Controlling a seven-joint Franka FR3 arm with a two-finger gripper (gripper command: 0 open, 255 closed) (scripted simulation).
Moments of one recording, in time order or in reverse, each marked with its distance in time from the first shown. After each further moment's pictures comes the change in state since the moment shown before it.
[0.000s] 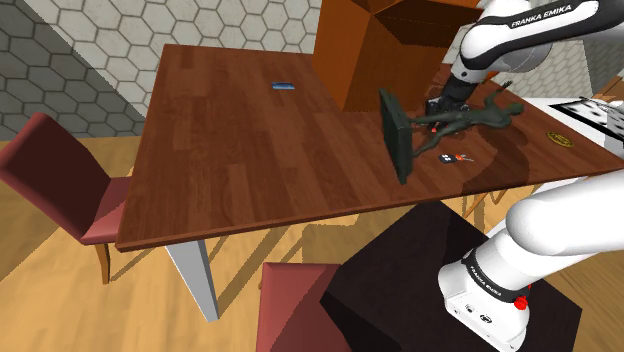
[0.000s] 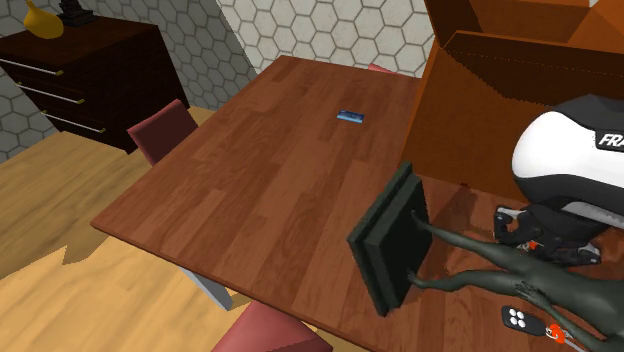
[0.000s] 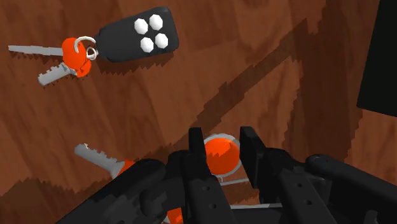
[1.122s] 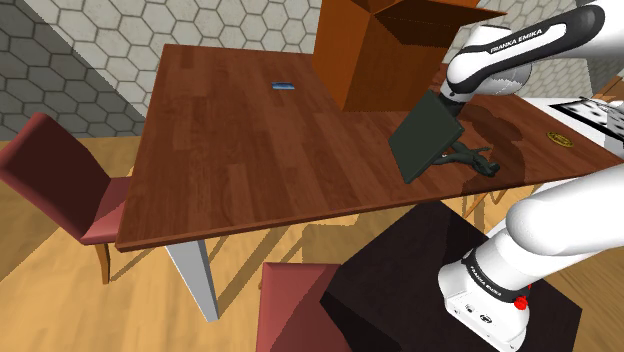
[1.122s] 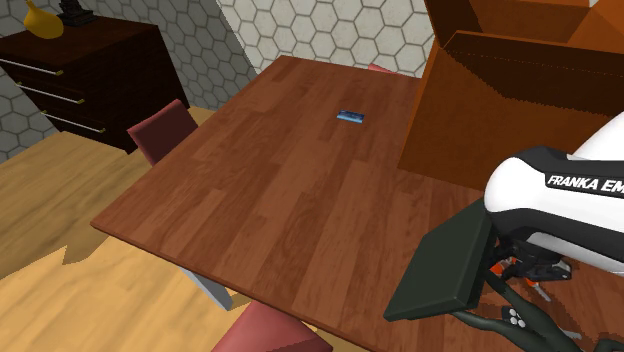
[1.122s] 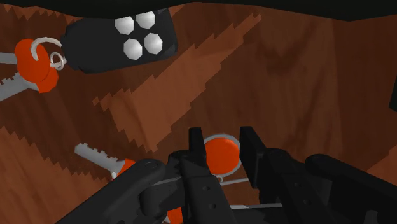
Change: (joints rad) arm 0.001 0.089 -0.008 -0.076 0.002 0.165 -0.005
